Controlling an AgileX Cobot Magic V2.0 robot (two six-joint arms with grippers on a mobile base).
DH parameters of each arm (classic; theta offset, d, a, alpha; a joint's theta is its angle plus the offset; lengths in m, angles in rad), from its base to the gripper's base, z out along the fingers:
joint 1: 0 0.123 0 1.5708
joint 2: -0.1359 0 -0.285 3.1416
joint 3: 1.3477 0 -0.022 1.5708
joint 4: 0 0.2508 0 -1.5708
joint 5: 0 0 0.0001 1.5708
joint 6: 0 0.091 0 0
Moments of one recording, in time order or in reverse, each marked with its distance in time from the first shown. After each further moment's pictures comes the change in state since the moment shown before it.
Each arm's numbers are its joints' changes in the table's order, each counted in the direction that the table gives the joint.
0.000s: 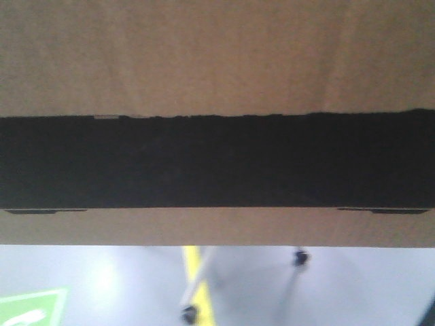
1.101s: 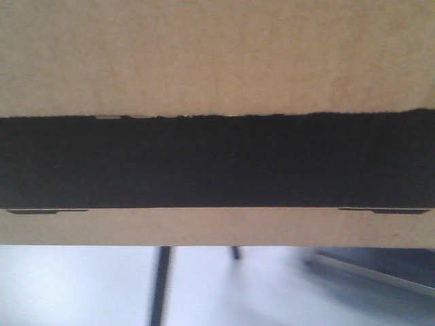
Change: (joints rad) left arm 0.000 0.000 0.000 -0.001 0.000 0.000; right arm 0.000 0.000 0.000 0.000 0.000 0.000
